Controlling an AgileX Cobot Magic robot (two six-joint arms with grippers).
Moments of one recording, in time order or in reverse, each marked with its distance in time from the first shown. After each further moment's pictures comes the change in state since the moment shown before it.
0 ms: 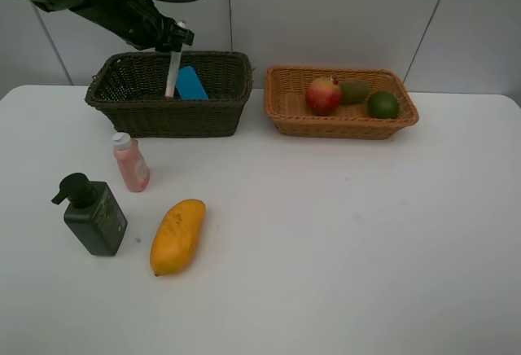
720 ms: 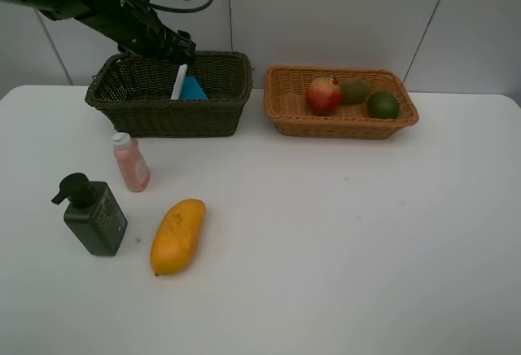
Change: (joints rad) left arm 0.000 0.017 0.000 -0.016 0.039 0.010; right arm 0.000 0.000 0.000 0.000 0.000 0.000
